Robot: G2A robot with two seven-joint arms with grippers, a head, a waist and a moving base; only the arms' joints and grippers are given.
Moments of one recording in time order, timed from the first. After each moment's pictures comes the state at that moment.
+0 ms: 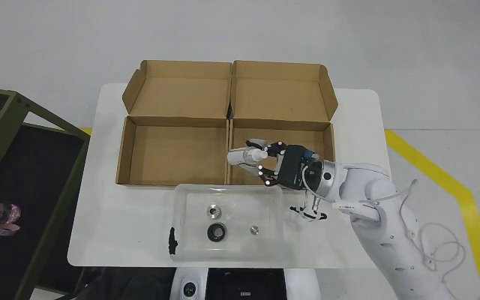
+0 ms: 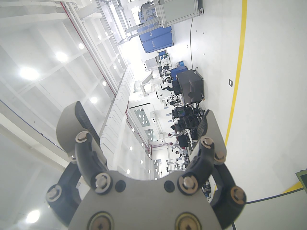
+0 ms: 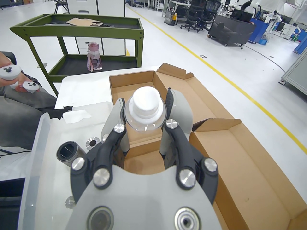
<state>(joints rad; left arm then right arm) -0.36 -0.19 -0.39 -1.44 1.98 -0.36 0.13 -1.15 -1.14 1.18 -1.94 -1.10 -0.76 0.25</state>
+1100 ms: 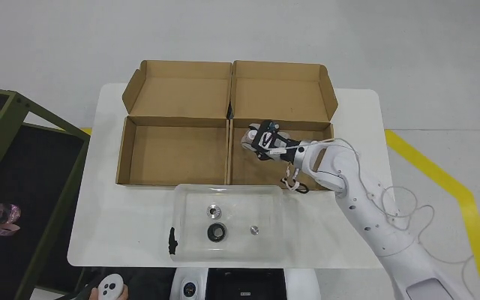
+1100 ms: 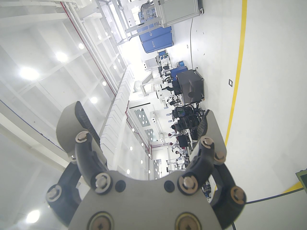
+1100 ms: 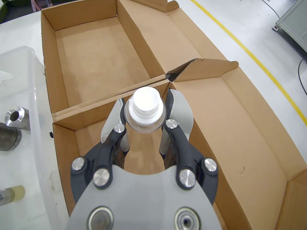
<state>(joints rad) -0.36 -0.19 -0.39 -1.44 1.98 -0.36 0.13 -0.90 -1.19 0.98 -1.54 -1.24 -0.60 0.32</state>
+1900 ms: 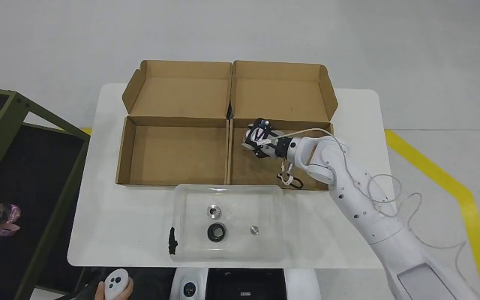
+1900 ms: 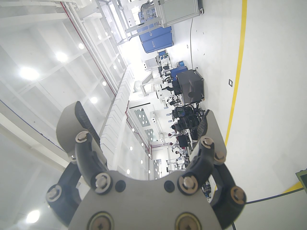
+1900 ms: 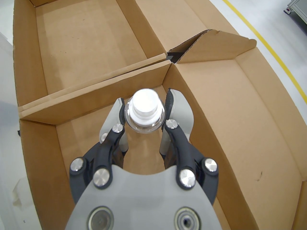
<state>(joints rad) -0.36 -0.19 -0.39 -1.44 1.98 -0.36 0.13 -0.82 -1.22 0.91 -1.39 -1.25 -0.59 0.34</state>
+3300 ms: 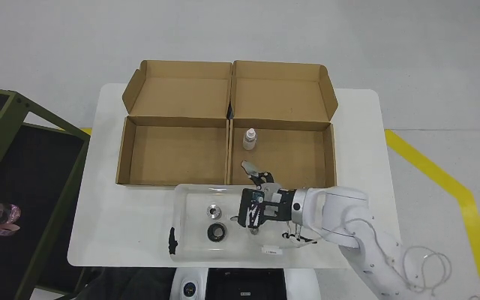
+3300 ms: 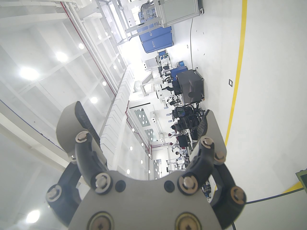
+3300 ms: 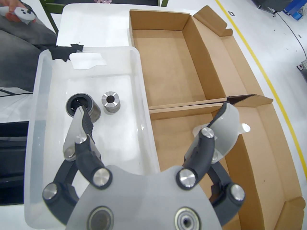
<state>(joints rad) -0.36 -0.19 -0.39 -1.44 1.98 -0.36 0.13 -1.24 -1.14 1.03 -2.08 -1.32 -0.78 0.54</state>
